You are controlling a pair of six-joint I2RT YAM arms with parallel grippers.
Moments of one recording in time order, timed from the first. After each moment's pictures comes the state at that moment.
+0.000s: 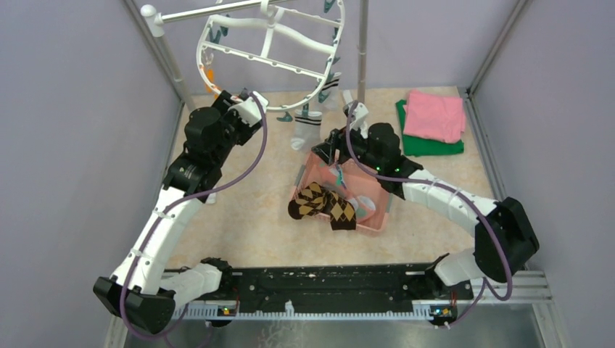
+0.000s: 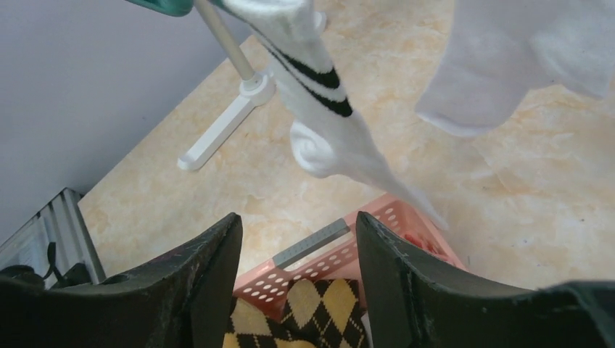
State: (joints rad) left arm -0.36 1.07 1.23 -0.31 -0.15 0.64; right arm 0.65 1.38 0.95 0.27 -0.25 0.30
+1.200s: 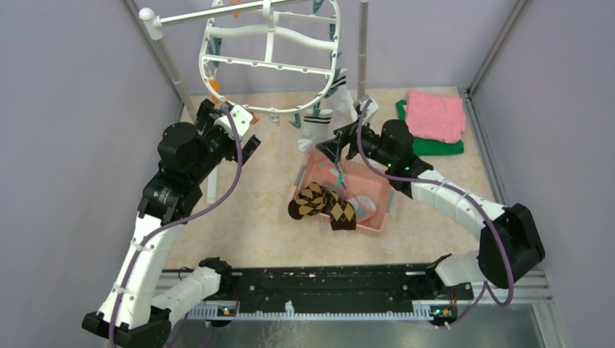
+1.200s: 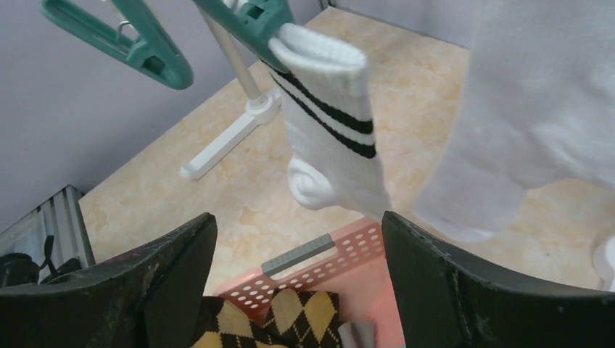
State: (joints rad) left arm -0.34 0.91 1.26 -0.49 0.08 0.52; right arm 0.58 1.36 0.94 0.36 -0.34 0.27
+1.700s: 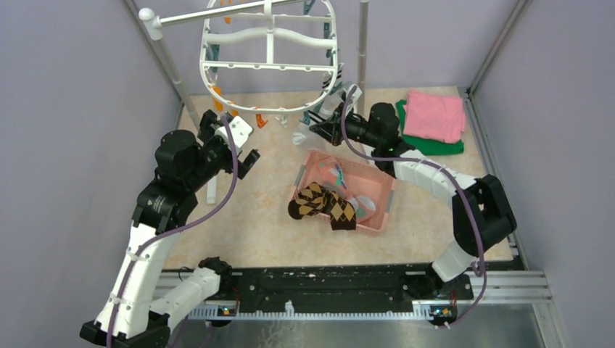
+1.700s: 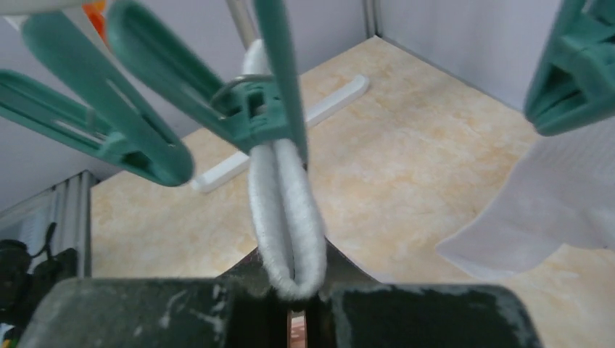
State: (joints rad) left arm -0.34 0.87 1.26 -0.61 0.15 0.50; right arm 0.54 1.62 1.13 0.49 -0.57 0.21
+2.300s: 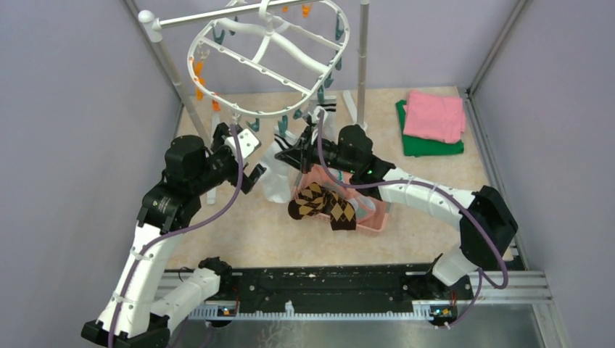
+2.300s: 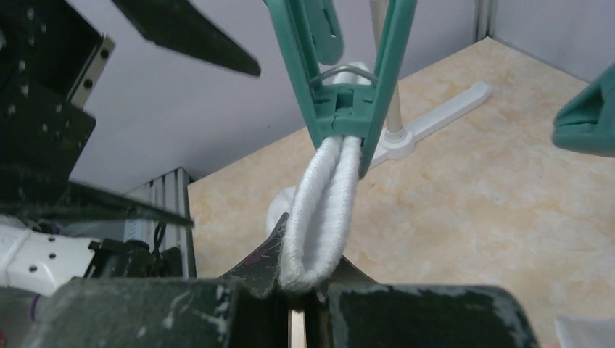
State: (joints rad) left arm -0.34 0.85 1.19 -0.68 0.29 0.48; right arm 0.86 1.54 1.13 0.44 -0.40 0.27
